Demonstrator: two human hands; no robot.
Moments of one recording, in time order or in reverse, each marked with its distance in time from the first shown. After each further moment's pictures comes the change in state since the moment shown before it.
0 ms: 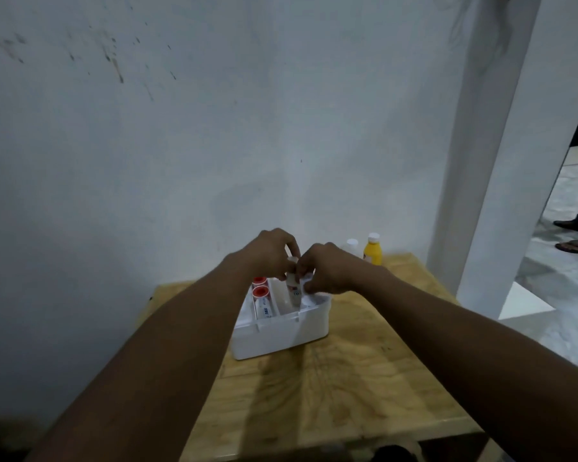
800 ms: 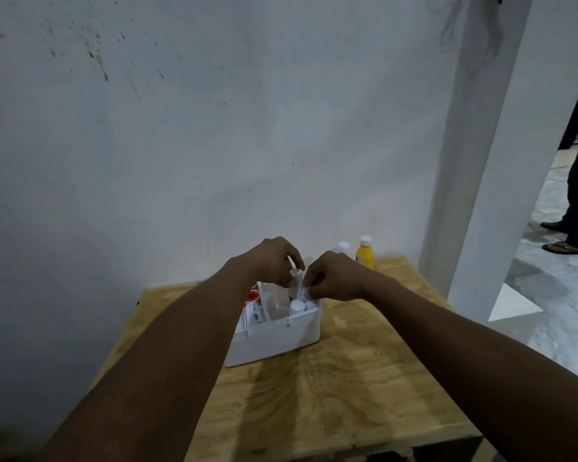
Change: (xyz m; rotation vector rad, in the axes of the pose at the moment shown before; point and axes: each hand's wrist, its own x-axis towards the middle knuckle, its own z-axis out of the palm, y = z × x) left_hand 0.024 -0.001 0.016 0.052 -0.130 0.044; right_hand -0.010 0.031 0.004 0.174 0.002 0.062
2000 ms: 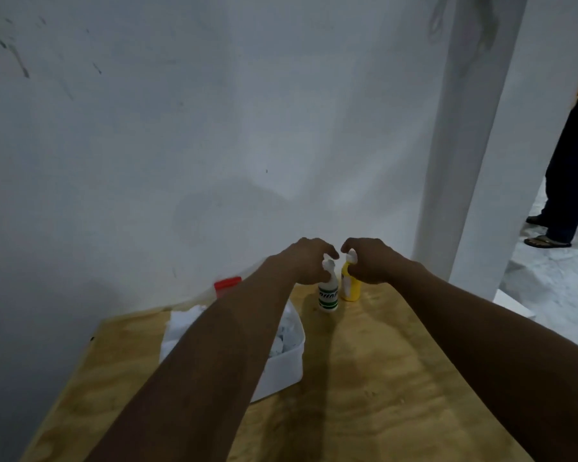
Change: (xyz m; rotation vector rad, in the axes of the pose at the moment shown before) left_hand 0.099 0.067 0.024 0.203 0.041 0.225; right_hand 0.044 0.115 -0.053 -0.224 0.176 0.311
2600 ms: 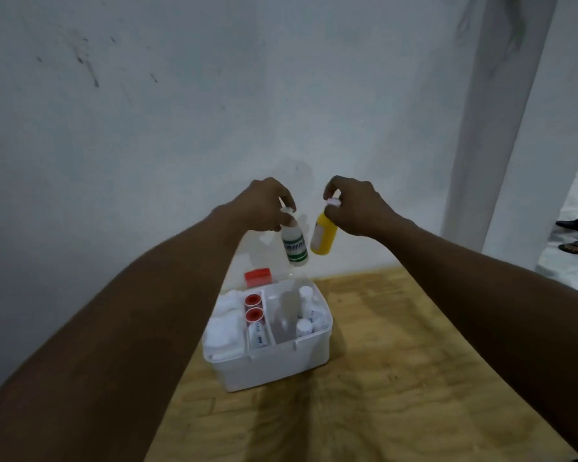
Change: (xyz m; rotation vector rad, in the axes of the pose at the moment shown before) left_hand -0.077 -0.054 -0.118 -0.132 0.252 -0.192; right_hand -0.013 -0.101 -0.064 0.267 0.353 -0.250
